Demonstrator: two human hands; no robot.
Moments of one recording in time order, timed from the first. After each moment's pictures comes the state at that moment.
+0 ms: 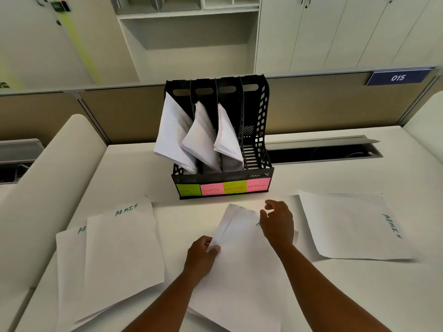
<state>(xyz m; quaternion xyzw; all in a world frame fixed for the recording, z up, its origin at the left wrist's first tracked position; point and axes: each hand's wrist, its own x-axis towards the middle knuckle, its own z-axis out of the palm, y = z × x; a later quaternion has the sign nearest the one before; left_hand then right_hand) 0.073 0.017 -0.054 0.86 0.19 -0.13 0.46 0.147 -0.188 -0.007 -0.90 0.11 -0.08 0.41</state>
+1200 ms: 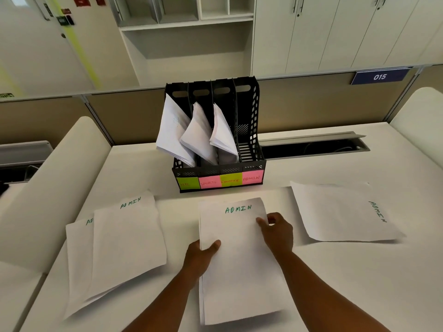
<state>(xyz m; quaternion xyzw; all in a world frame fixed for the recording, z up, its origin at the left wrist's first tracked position) 0.021 0.006 -0.033 0.73 0.26 -0.13 0.61 0.087 -0.207 -0.017 -0.85 0.22 0.00 0.48</state>
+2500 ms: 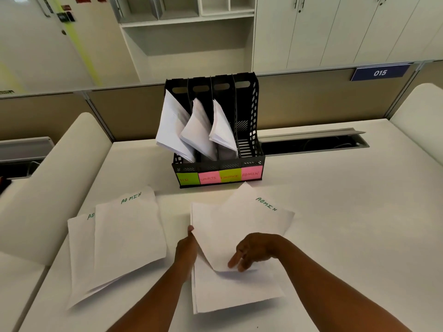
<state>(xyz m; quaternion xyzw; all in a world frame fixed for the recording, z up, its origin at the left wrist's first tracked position) 0.027 0.018 -0.026 0.69 0.43 -0.11 0.57 0.073 -0.193 0.010 -0.81 -0.22 0.49 0.26</state>
